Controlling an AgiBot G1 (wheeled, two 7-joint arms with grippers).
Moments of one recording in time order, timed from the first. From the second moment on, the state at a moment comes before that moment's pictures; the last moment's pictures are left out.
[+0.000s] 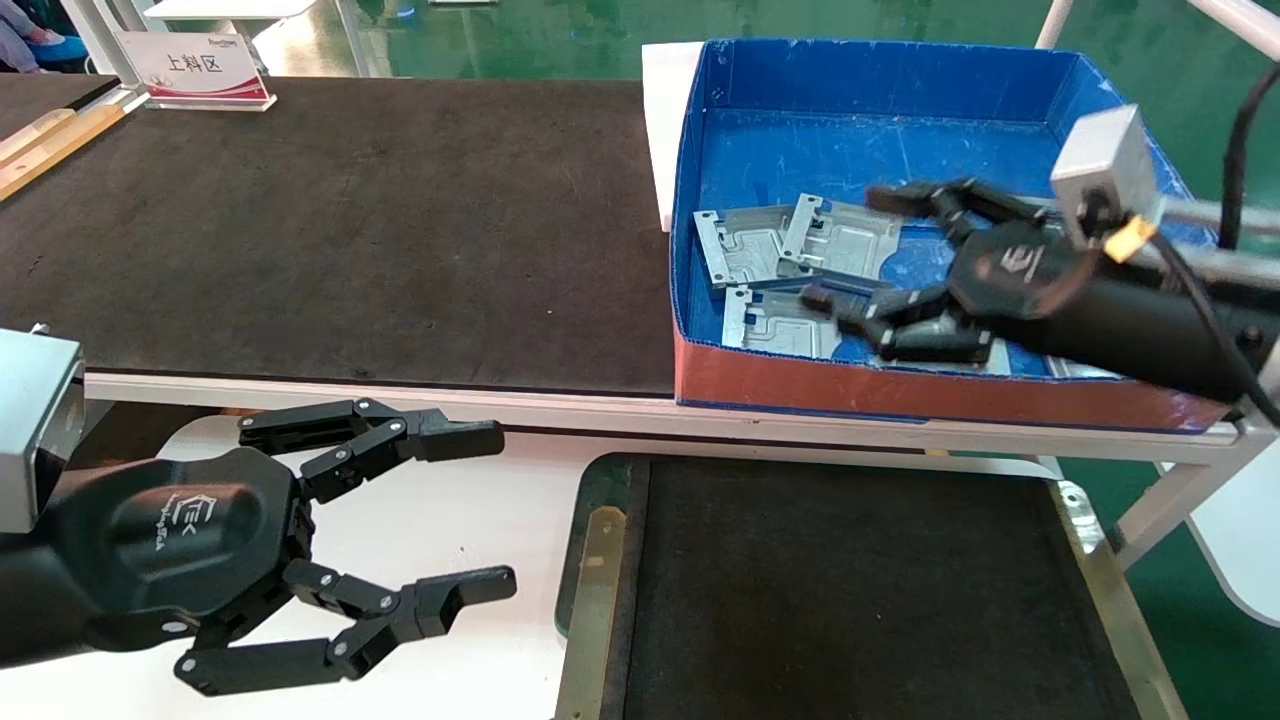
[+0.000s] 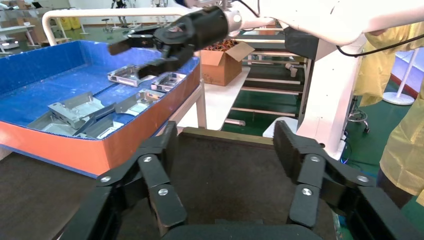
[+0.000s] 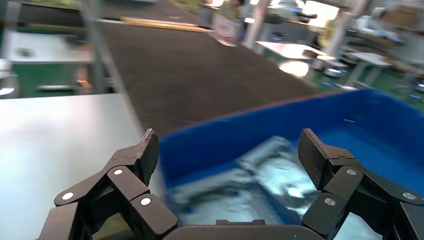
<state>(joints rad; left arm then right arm) -1.10 0.56 0.41 -1.24 0.63 1.43 -0.11 1.40 -0.79 -0.35 0.79 -1.04 -1.31 0.01</state>
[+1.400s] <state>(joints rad) -1.10 0.56 0.41 -1.24 0.63 1.43 -0.11 1.81 -1.07 -0.45 -0.06 -1.30 -0.71 0.07</state>
